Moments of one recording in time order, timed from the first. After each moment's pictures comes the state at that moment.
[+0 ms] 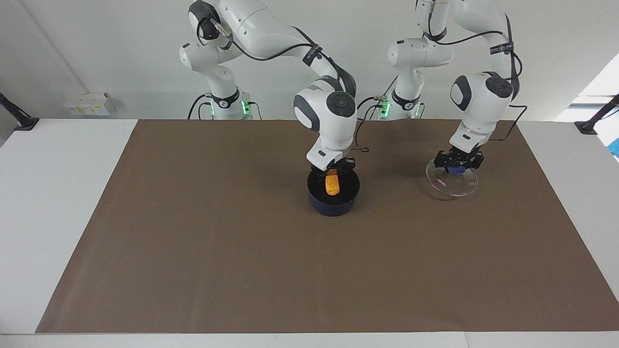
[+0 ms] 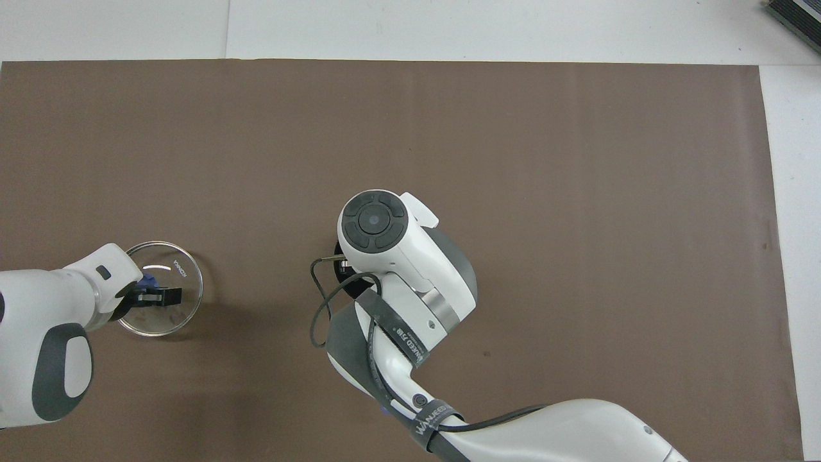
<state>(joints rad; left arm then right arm) 0.00 -0.16 0.03 -2.55 0.01 2.49 0.14 0.55 0.48 0.16 -1.57 -0.02 2.01 0.69</state>
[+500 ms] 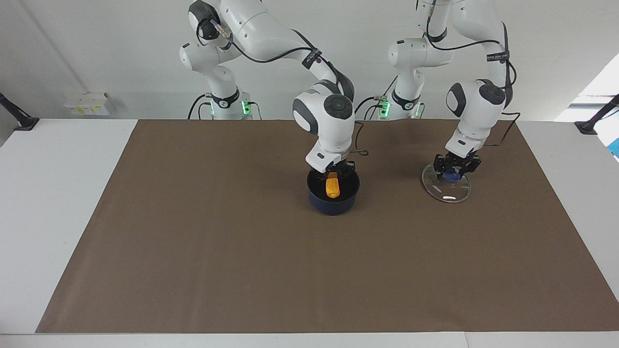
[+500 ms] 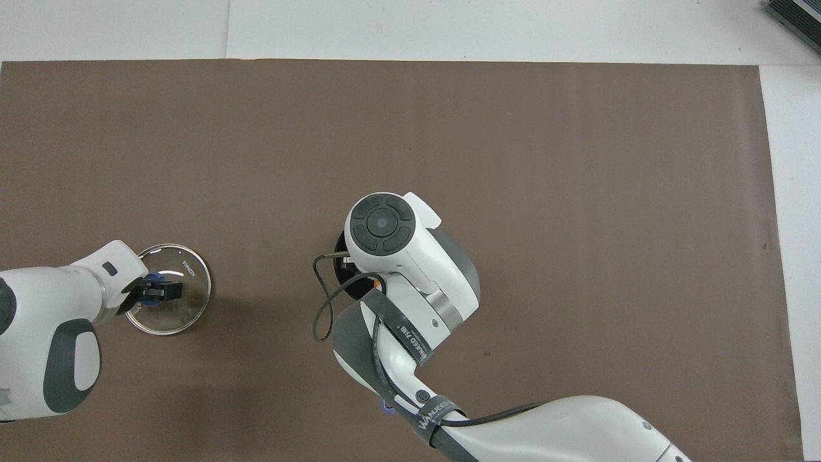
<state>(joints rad) 0.00 -0.12 0.03 -2.51 0.01 2.52 0.13 0.54 0.48 0.15 -1.60 -0.02 2.06 0.69</state>
